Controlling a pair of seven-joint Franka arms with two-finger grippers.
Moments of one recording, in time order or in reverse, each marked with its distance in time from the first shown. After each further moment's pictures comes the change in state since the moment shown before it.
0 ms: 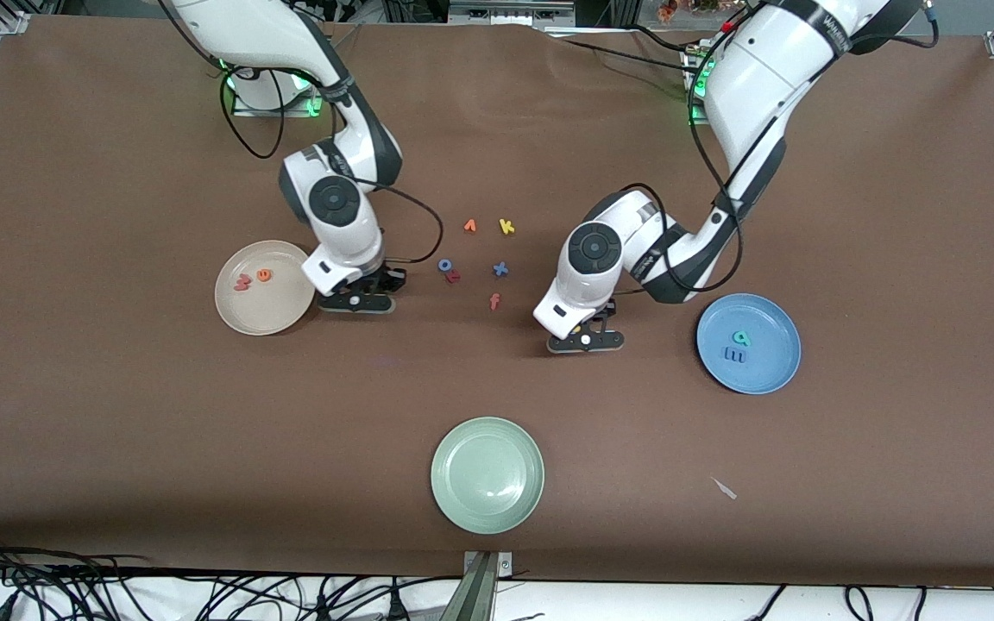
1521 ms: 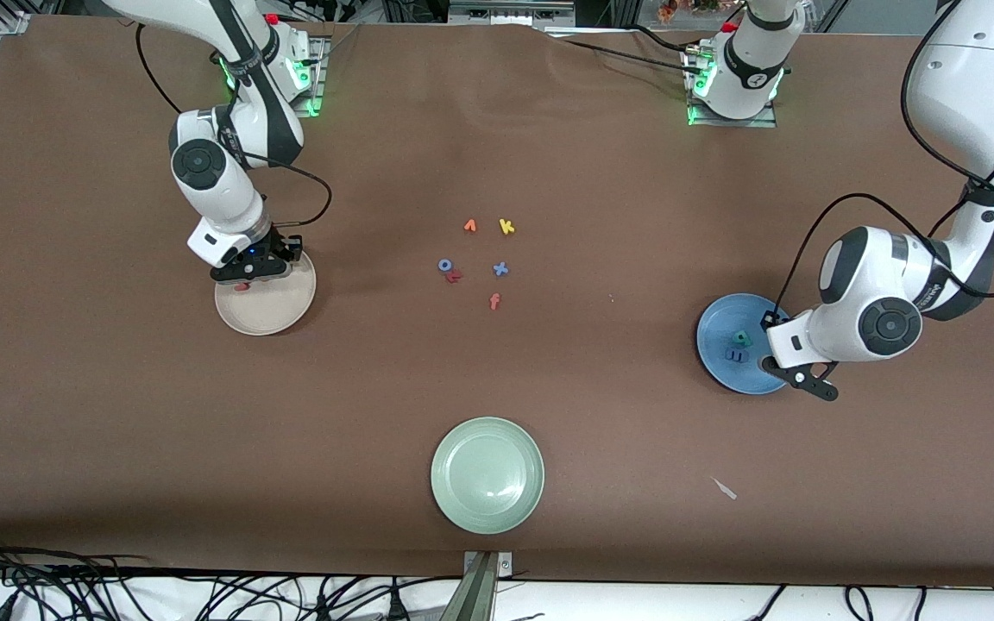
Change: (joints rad) left arm 0.539 -0.120 0.015 -0.136 0.000 -0.161 1.027; right arm 0.000 -0.221 -0.243 -0.408 0.002 0.202 -0.397
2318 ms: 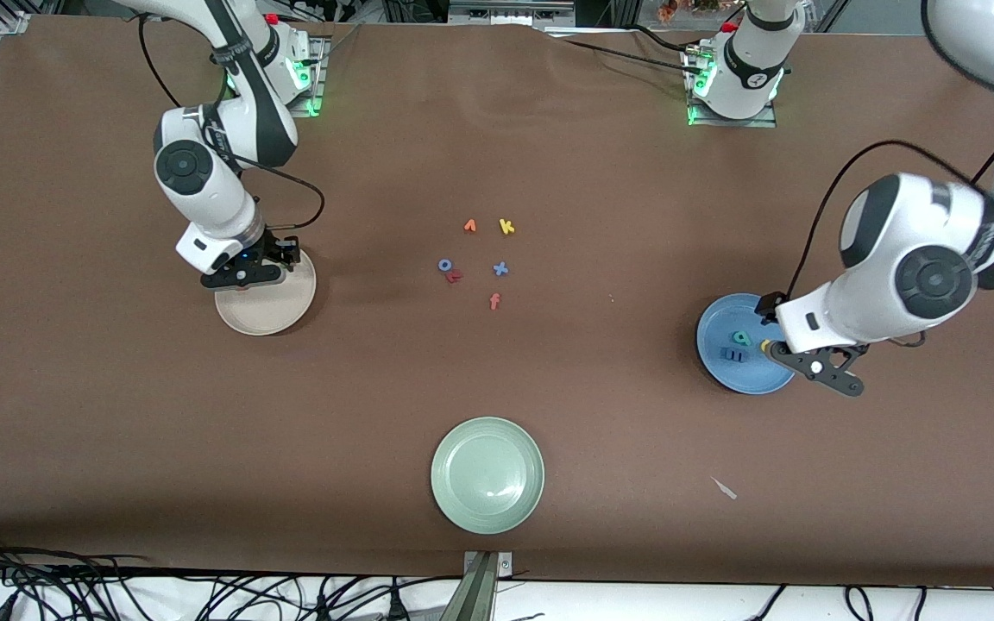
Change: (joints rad) left arm -0.005 -0.160 -0.129 0.195 -0.068 -0.261 -0.013; right arm 0.001 -0.068 0.000 0.153 0.003 -0.255 0.001
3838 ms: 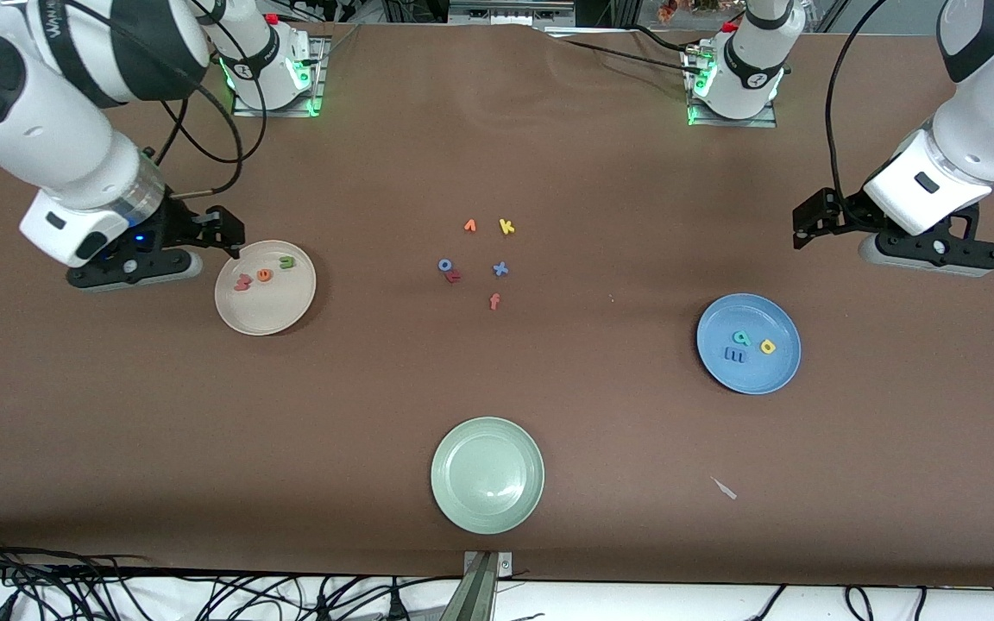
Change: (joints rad) left arm -0.315 -0.400 0.394 -0.100 -0.314 -0.059 -0.244; right arm -0.206 -0.029 0.168 0.687 0.013 -0.686 -0.077
